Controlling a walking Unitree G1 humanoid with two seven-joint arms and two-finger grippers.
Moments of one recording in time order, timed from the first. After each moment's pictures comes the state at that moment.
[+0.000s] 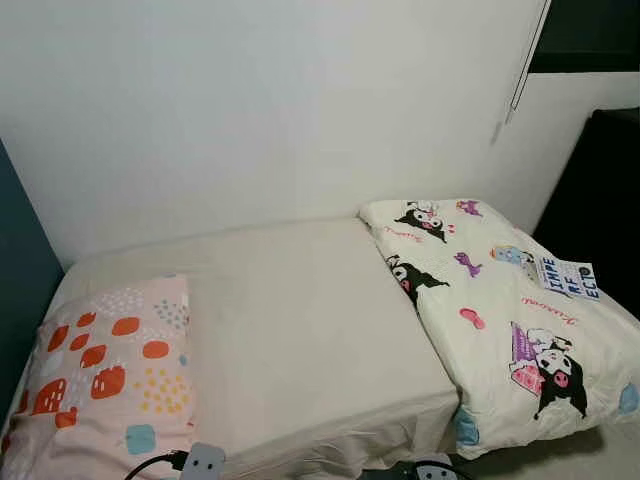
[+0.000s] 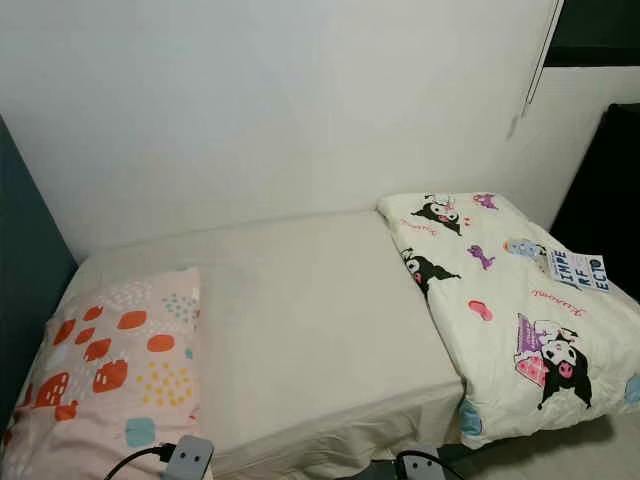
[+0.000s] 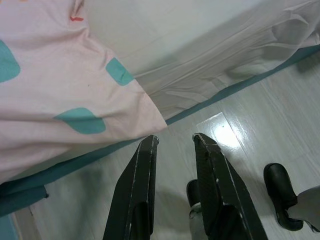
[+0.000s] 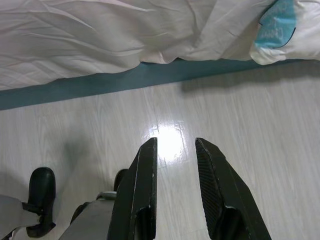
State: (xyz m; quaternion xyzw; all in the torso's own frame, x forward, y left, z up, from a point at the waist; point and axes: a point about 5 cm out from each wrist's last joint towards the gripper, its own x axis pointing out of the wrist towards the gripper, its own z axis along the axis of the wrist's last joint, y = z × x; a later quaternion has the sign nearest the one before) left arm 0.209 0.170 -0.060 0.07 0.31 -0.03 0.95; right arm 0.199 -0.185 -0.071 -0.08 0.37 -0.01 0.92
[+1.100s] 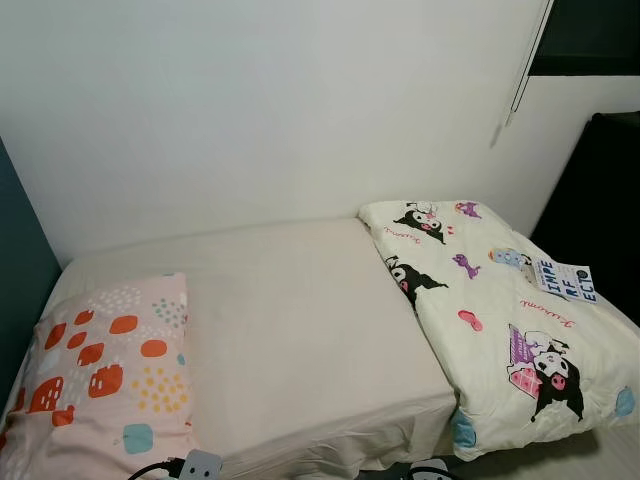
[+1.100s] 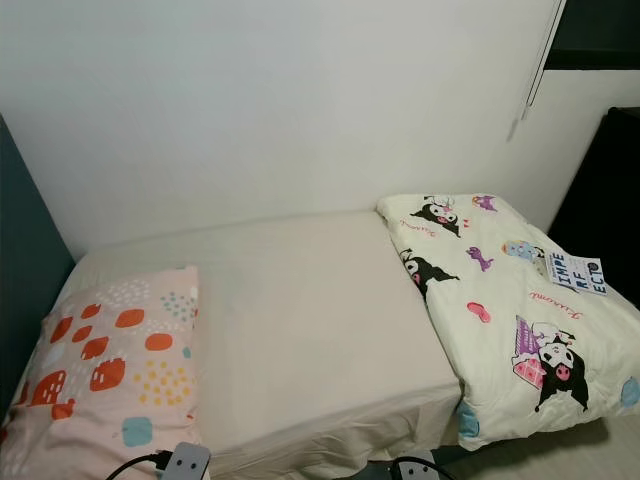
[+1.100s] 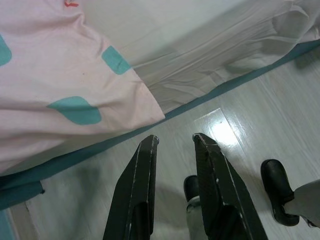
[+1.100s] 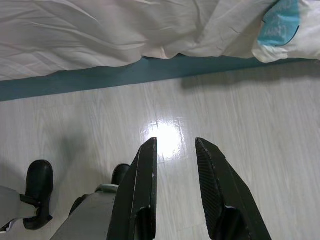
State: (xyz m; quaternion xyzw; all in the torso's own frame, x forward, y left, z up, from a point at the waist) left arm 0.202 0.173 -0.064 0.08 0.31 -0.03 0.95; right arm 0.193 -0.180 -0.075 -0.09 0.38 0.00 0.92
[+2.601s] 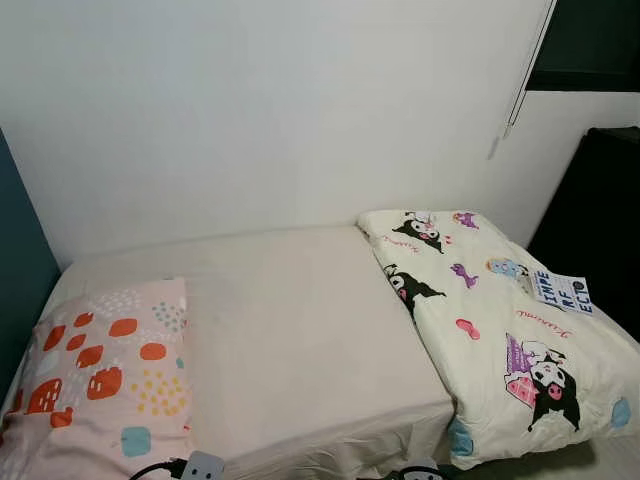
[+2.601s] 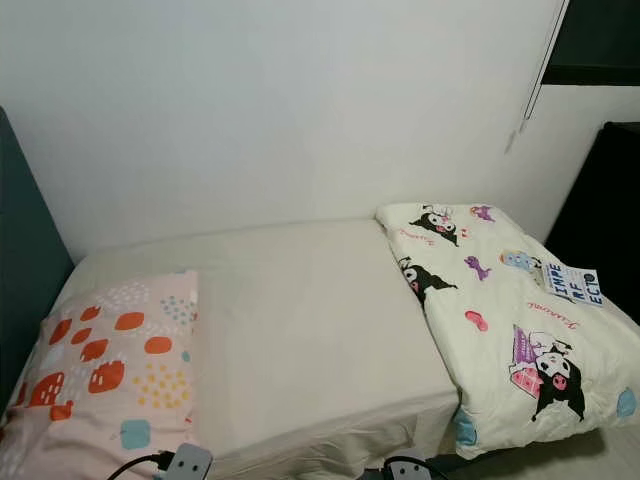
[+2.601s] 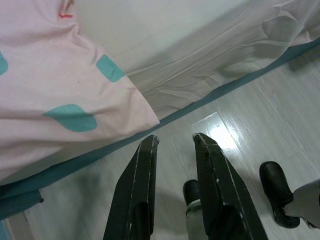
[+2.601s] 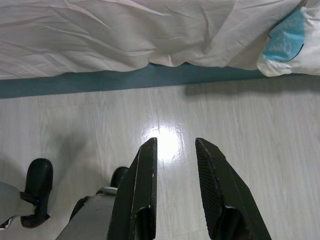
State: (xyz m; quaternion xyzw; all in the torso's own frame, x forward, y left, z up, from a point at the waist) left arm 0.199 0.172 -0.064 0.09 0.31 -0.04 0.95; right arm 0.195 -0.173 -0.075 -0.10 0.38 0.03 0.92
